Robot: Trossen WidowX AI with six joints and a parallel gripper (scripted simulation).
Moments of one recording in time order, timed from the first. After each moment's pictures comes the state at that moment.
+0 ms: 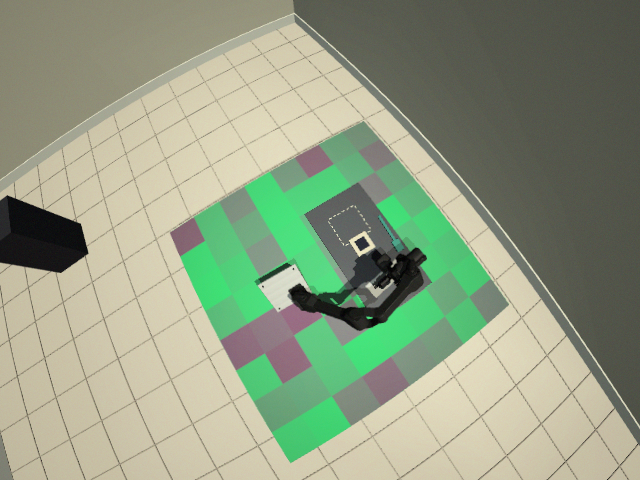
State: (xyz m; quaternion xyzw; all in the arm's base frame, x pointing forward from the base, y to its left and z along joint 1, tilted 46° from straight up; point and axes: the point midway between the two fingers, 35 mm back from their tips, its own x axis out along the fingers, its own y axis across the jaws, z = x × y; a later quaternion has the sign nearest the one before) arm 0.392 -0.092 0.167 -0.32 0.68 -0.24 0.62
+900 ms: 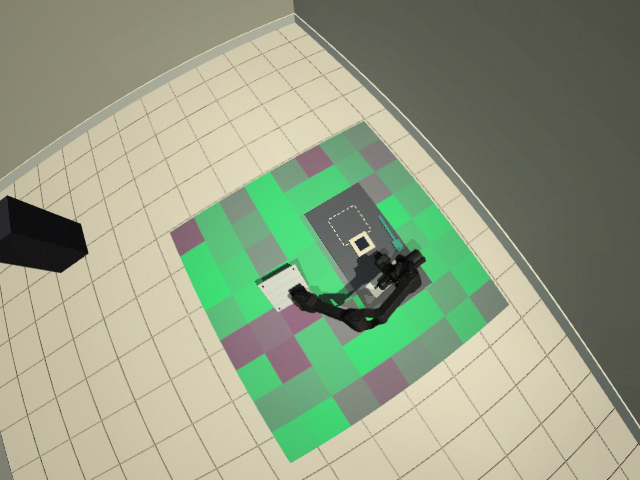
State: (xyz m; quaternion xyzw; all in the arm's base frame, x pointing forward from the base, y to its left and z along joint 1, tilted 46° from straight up) arm 0.391 -0.101 0.156 -0.30 0.68 -0.24 0.63
